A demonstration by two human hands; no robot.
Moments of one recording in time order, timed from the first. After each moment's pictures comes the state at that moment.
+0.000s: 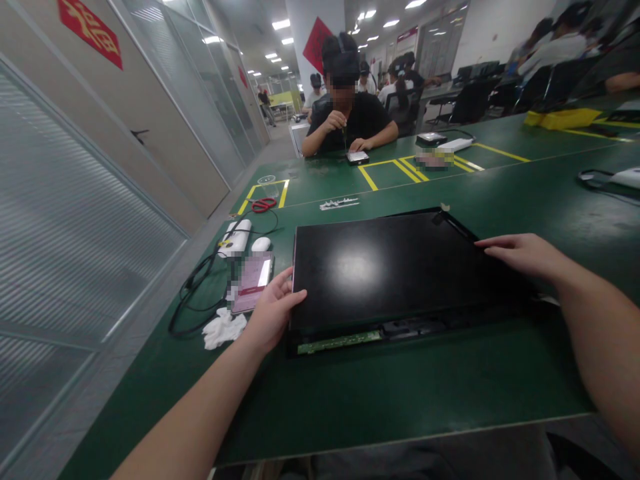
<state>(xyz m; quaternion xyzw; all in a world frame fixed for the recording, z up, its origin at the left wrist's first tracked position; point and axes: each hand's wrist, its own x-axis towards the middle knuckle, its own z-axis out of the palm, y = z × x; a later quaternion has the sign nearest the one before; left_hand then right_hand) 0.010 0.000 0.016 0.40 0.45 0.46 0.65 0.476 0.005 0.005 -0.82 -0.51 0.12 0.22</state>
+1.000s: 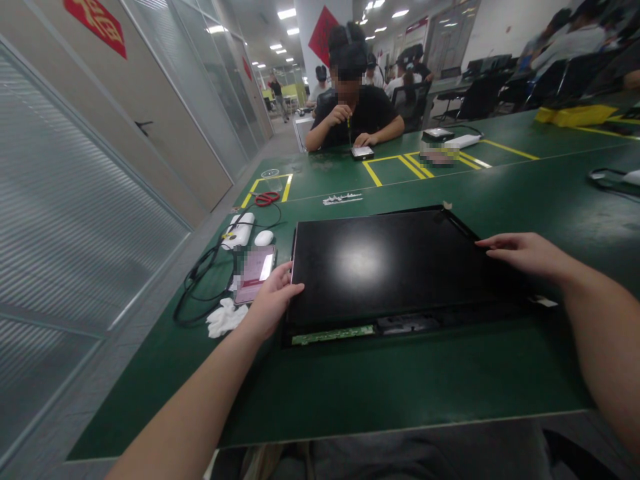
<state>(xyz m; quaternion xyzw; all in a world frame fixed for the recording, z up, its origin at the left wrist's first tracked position) 0.002 0.007 0.009 0.44 0.48 0.44 0.63 0.471 0.002 0.005 -0.77 -0.55 0.18 0.25</state>
